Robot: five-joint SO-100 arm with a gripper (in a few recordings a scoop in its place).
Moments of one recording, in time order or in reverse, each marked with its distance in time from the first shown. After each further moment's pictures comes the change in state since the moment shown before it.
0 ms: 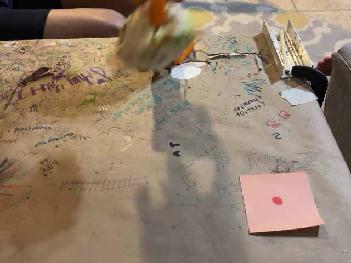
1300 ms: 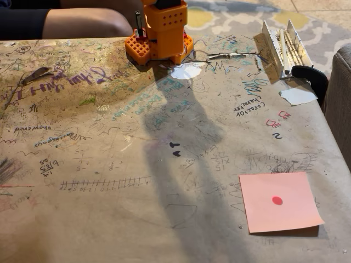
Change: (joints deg) arm -16.0 -27.9 -24.4 -13.4 1.1
